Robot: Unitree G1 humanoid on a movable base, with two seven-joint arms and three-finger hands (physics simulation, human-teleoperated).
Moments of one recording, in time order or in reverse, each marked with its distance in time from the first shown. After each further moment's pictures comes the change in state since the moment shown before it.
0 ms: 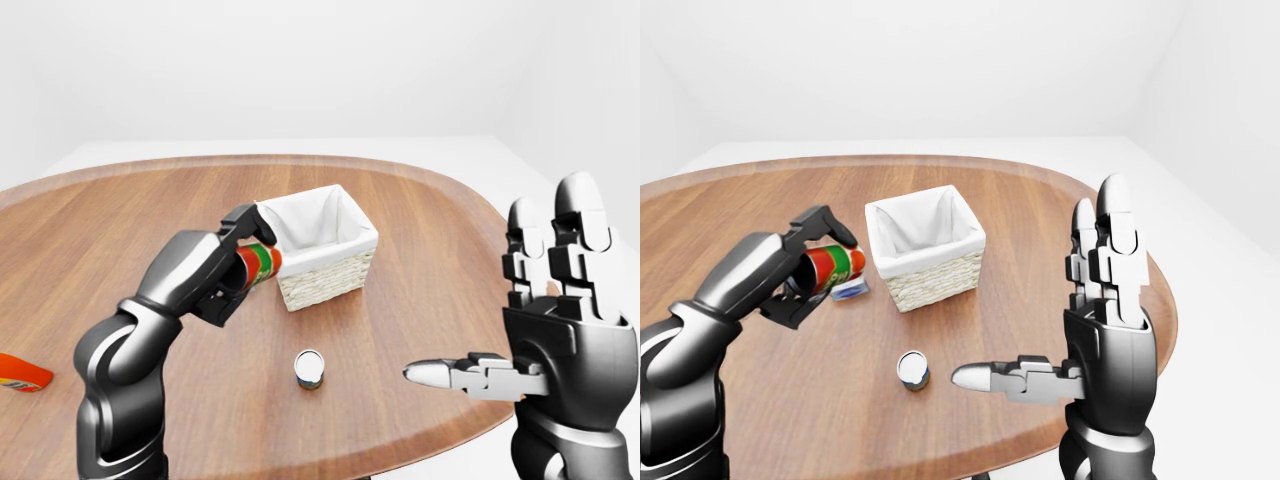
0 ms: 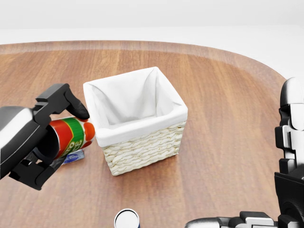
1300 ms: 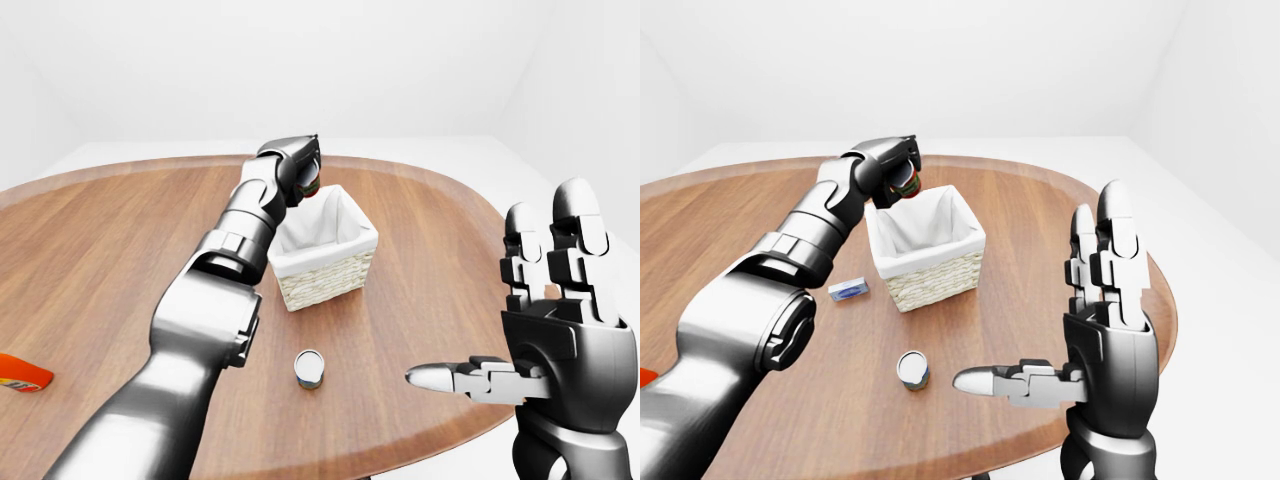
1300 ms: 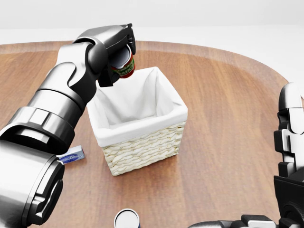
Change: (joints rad) left arm -1.265 -0.157 -0.278 1.832 0.393 0.141 0.438; right arm 0.026 -0.023 -0.003 0.000 0.056 0.000 -0.021
